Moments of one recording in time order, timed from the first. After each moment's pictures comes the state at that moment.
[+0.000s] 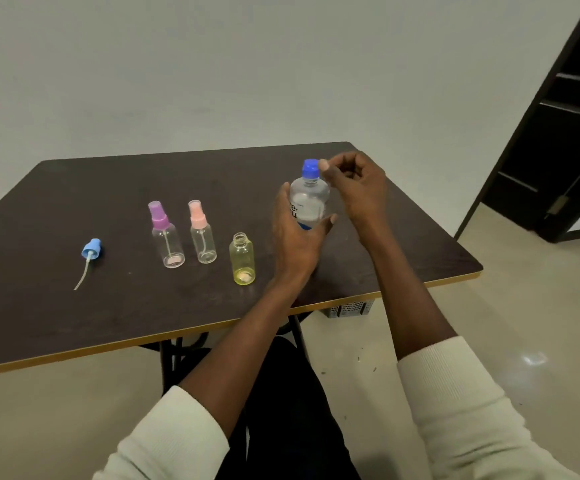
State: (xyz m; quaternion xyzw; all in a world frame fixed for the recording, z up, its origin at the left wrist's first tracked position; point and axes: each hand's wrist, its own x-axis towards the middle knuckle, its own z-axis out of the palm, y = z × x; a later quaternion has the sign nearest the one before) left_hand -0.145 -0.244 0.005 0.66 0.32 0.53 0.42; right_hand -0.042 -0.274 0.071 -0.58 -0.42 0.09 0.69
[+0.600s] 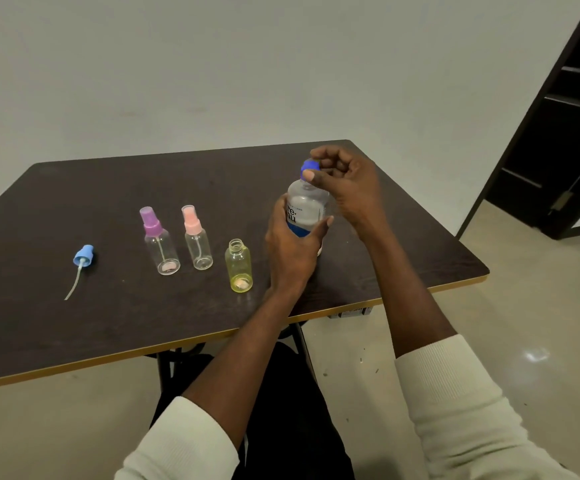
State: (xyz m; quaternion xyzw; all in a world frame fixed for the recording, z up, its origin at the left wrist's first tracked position) left_hand -0.138 -0.234 -0.009 0.64 0.32 0.57 0.41; right_hand -0.034 -0.257 0.075 -0.55 -0.48 0.17 0.67
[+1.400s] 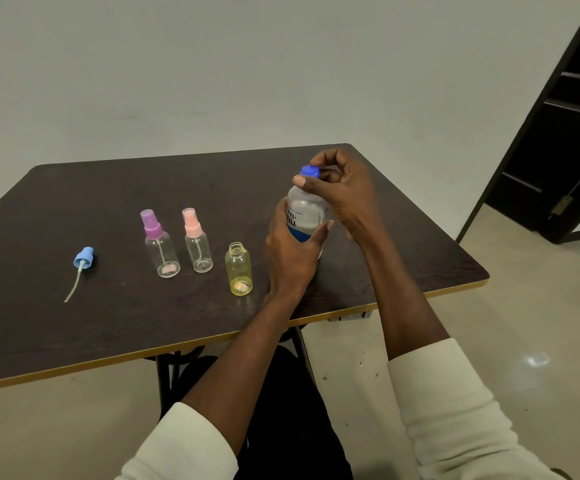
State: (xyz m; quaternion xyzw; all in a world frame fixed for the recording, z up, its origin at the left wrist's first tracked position) left_hand -0.136 -0.232 -0.014 0.65 0.31 0.56 0.41; right_hand -0.040 -0.255 0.075 -0.55 -0.48 0.17 0.66
